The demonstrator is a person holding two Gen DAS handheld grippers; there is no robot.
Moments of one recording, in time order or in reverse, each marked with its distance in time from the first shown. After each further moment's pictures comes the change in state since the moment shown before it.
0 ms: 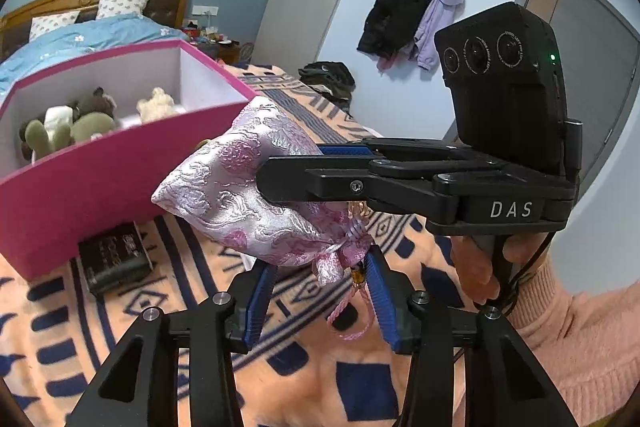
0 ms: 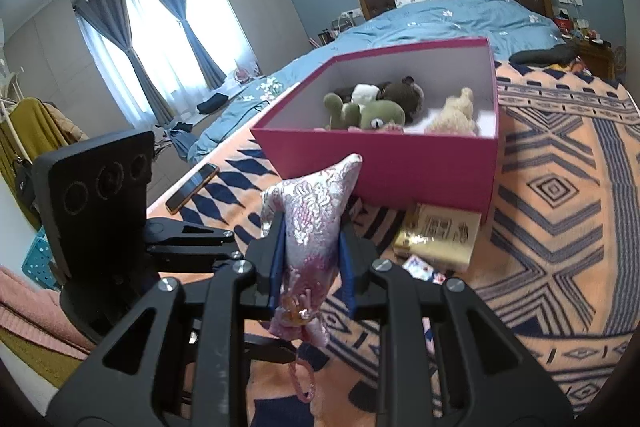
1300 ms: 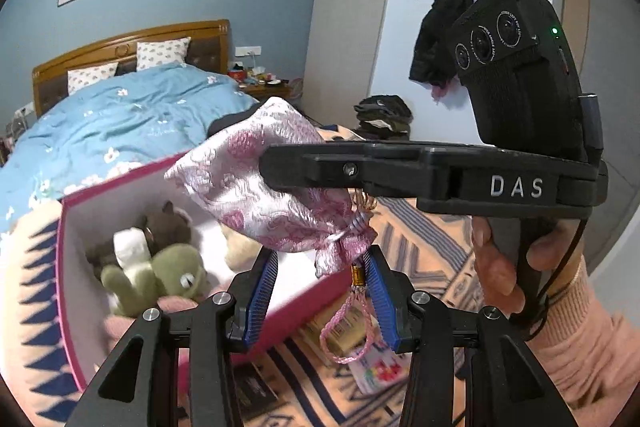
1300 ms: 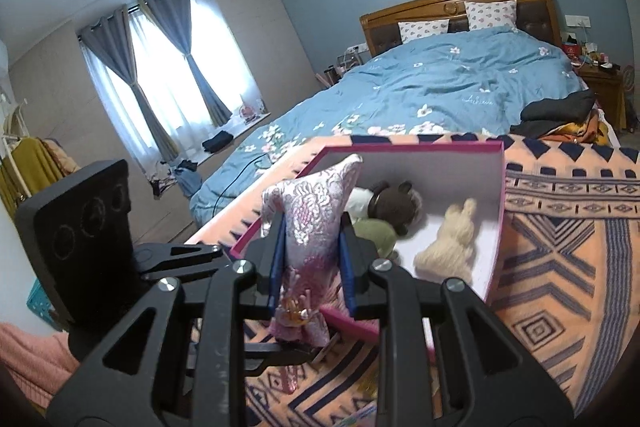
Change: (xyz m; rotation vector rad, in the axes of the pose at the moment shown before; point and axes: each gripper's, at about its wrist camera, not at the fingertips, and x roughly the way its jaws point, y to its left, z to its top) left arm -0.005 0.053 0.117 0.073 -0.093 0.248; right arm 0.024 -0.038 0.128 0.001 -0.111 0.033
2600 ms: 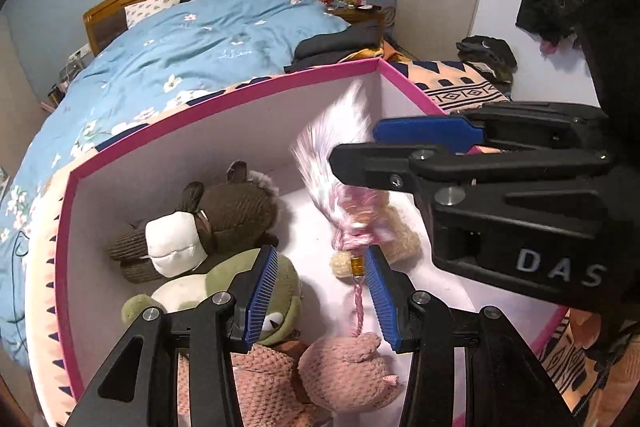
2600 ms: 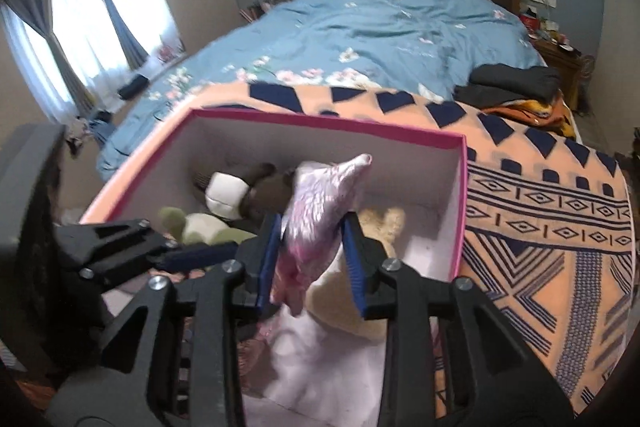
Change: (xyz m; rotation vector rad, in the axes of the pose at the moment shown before) left arm 0.116 0.077 0.014 -0.122 0.297 0.286; right arm 0.122 -0.084 0.028 -0.001 0.273 -0.297
